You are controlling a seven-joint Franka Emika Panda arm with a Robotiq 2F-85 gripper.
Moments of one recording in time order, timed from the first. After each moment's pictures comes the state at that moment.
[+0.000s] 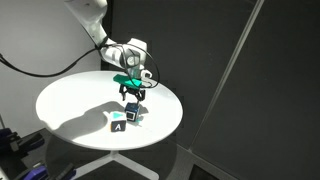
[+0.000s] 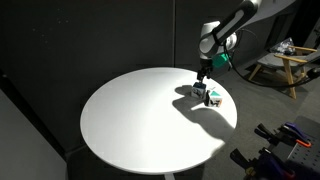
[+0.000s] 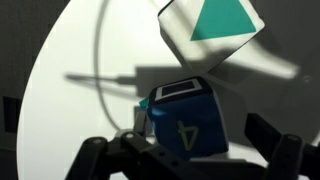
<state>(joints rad) -0.11 0.63 -0.04 -1.77 -0.05 2.37 -0.24</state>
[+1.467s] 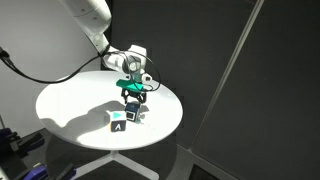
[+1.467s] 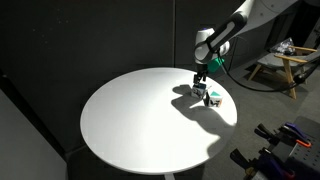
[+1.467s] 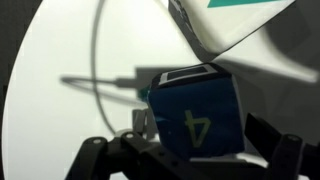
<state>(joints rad) -0.09 0.75 -0.04 -1.66 -0.09 2.38 -0.24</state>
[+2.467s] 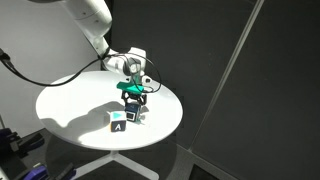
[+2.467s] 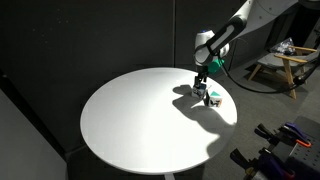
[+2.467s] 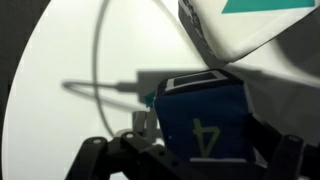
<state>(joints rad) -0.09 0.77 -0.04 -1.65 -0.13 2.38 -0.24</state>
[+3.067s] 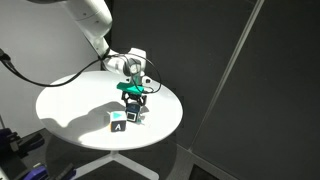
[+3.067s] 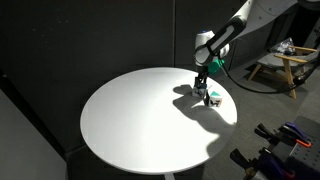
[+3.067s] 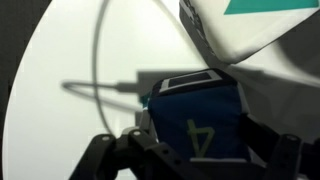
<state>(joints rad) -0.09 0.78 -0.05 -1.65 -0.13 2.38 -0.24</state>
